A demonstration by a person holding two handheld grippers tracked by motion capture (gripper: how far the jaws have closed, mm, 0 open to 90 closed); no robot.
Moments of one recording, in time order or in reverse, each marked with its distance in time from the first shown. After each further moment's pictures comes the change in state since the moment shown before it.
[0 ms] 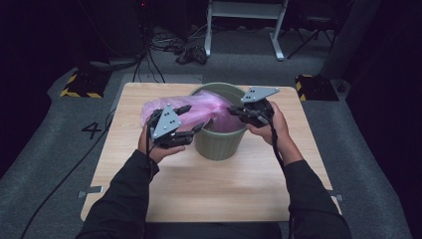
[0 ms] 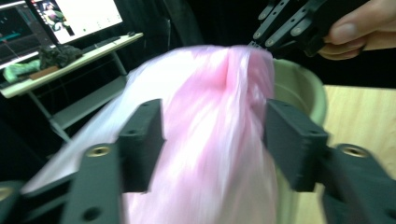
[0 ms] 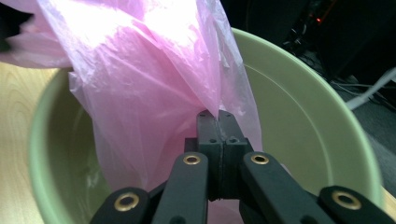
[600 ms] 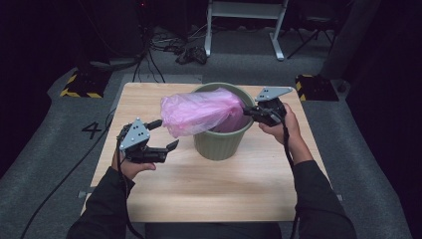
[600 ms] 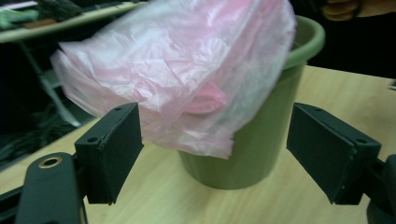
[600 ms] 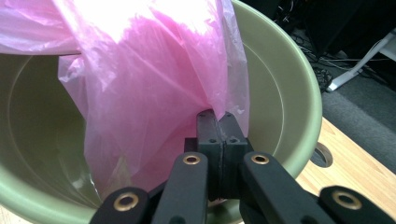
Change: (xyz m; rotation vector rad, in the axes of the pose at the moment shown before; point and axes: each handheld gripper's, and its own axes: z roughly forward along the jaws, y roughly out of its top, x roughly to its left) left arm 0.014 -0.049 -0.044 0.060 -0.034 -0.141; right arm -0.028 -0.027 -0.009 0.051 -0.032 0.059
